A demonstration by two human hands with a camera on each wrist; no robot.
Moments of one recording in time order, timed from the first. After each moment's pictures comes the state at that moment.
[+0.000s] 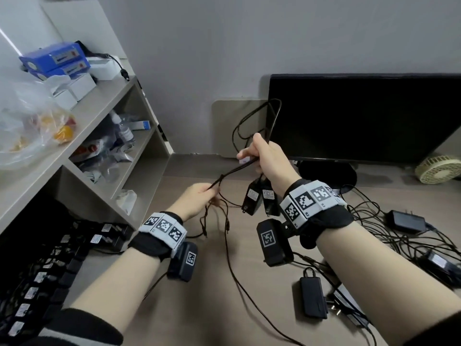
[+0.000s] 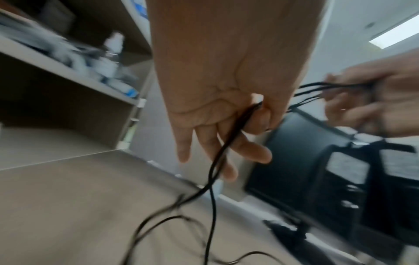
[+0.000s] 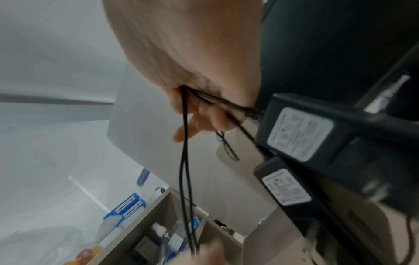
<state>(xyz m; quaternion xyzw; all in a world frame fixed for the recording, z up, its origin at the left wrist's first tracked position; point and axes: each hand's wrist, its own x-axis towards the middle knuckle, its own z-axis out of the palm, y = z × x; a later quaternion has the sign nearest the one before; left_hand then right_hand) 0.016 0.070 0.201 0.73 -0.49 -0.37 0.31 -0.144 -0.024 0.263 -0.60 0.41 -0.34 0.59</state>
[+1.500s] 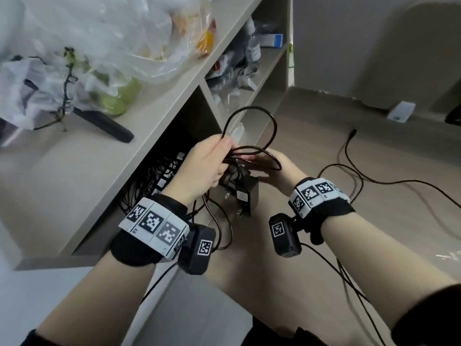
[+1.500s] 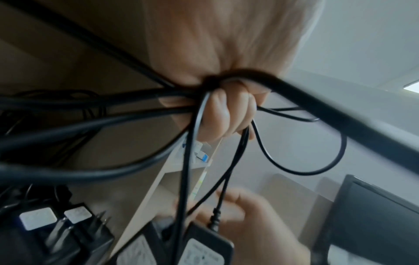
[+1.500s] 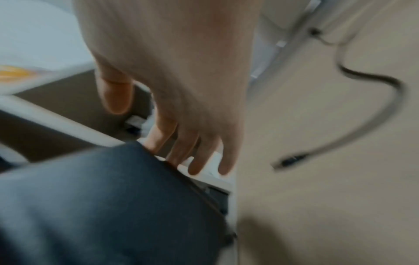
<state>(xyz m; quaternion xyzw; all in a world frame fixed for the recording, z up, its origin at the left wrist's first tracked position) 0.127 0.211 0.248 0.77 -0.25 -0.35 0.47 0.056 0.080 0.146 -0.51 0.30 0.02 0.81</state>
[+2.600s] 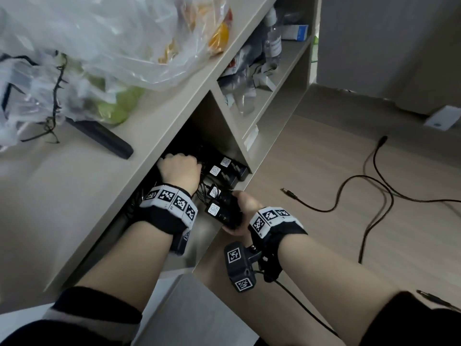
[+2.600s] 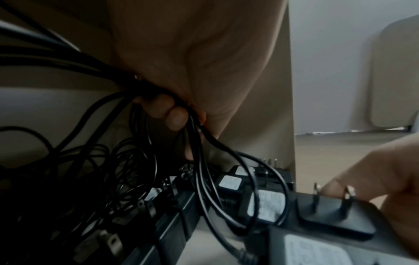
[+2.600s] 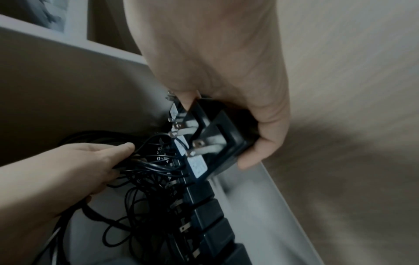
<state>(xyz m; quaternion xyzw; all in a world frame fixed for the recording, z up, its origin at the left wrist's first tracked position) 0.226 0.229 0.172 0.93 -0.26 -0.05 -0.25 0.115 0.165 0.091 -0.23 0.46 0.24 0.82</state>
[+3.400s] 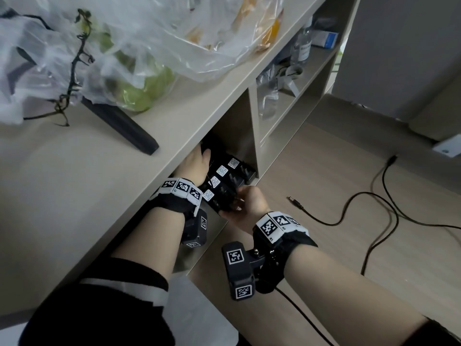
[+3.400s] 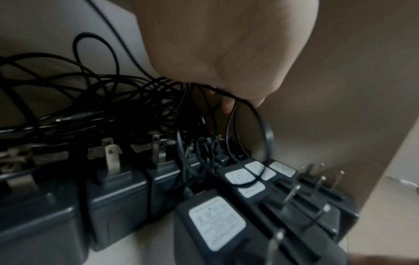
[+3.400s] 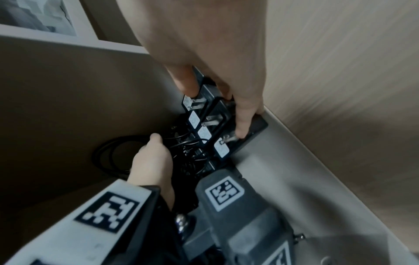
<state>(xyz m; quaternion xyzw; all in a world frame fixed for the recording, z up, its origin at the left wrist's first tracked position) 0.237 0.228 0.161 0.98 -0.19 -0.10 0.06 0.129 0.169 0.117 -0.15 0.50 0.06 0.85</state>
